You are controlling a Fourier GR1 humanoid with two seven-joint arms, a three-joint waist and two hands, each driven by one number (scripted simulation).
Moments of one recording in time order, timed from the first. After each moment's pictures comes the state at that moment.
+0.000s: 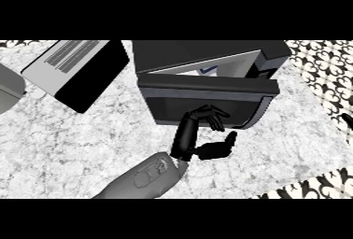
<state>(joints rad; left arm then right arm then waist) -0.67 0.00 -0.89 -1.01 0.52 0.77 -0.39 0.14 -0.56 -0.16 -1.69 -0.40 0.54 -0.54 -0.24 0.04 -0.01</state>
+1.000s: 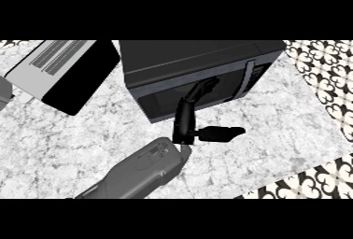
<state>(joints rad) -0.78 0.00 -0.85 -0.97 0.76 0.89 -0.44 -0.05 -0.75 -0.34 -1.73 -0.24 0.44 -0.58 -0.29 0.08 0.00</state>
